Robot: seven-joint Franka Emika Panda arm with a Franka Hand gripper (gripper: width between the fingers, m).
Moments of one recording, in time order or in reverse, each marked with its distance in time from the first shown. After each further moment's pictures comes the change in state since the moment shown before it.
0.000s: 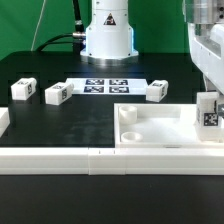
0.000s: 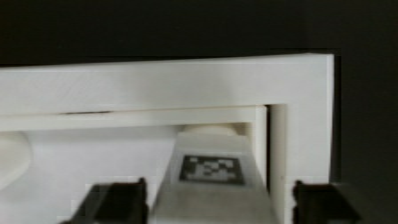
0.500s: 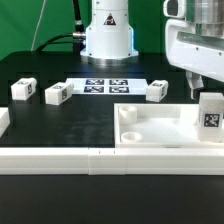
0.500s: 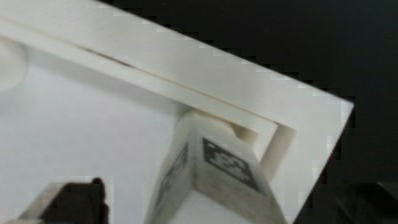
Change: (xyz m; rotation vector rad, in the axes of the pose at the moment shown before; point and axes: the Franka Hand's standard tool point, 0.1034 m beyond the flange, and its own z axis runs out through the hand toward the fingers) arm 0.002 0.000 -0.002 -0.048 0.019 -0.622
